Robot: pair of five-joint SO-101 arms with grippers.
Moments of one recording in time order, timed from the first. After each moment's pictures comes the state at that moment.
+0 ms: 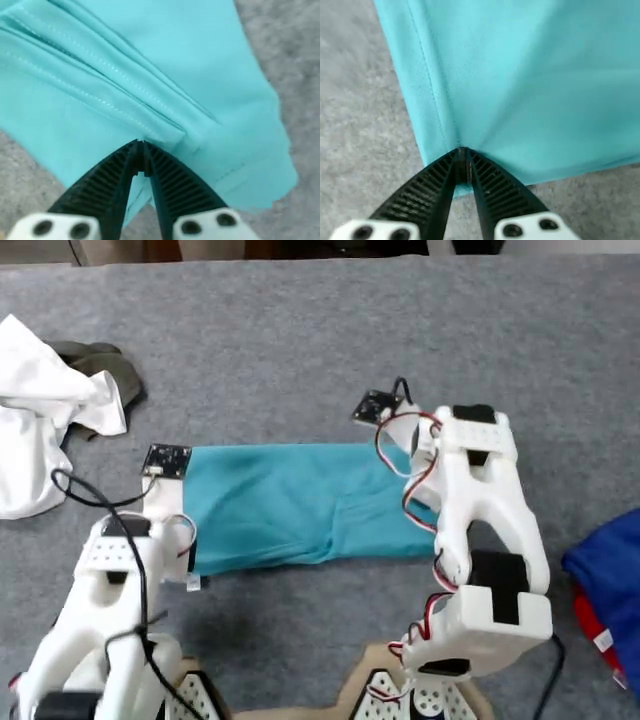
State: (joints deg) left arm -4.3 -32.8 67.9 52.4 -15.1; right arm 3.5 6.8 21.7 67.0 53.3
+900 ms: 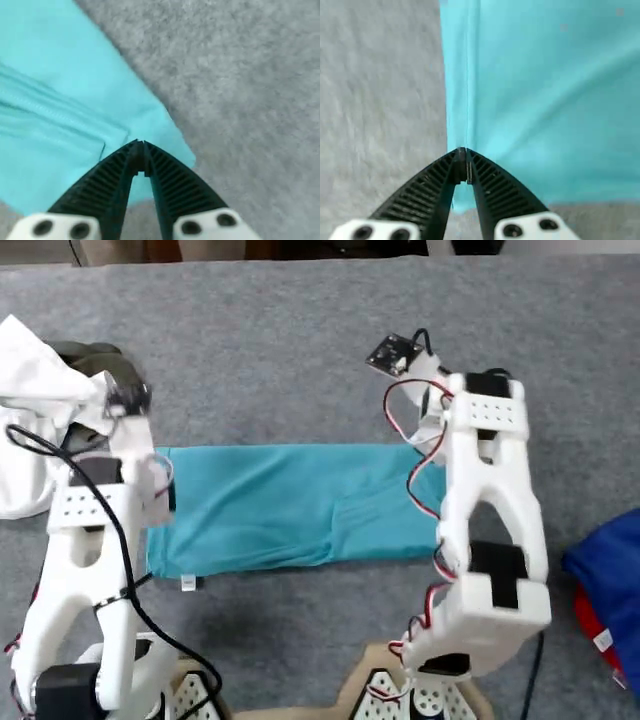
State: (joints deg) left arm -8.8 -27.2 41.1 64.7 -9.1; right arm 3.7 11.9 7.3 64.3 45.0
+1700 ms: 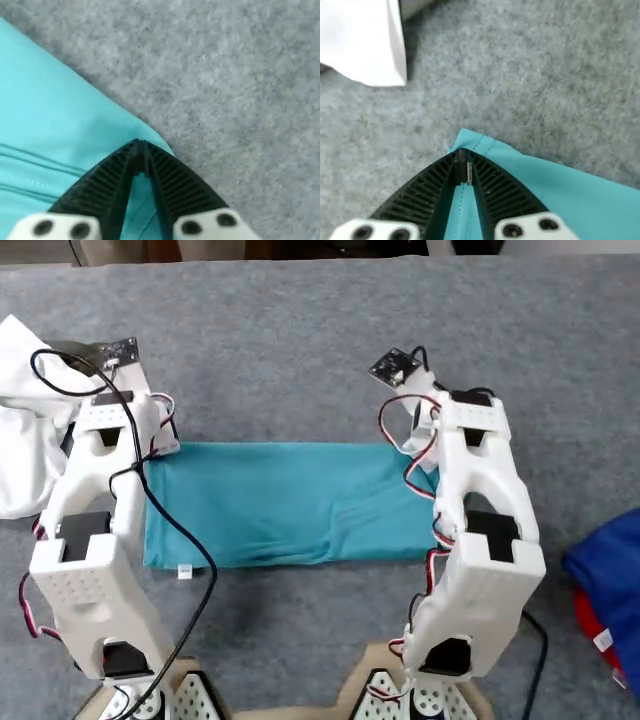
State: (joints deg) left arm -11.6 23.0 6.5 51.3 0.7; right arm 4.7 23.0 9.3 51.3 41.1
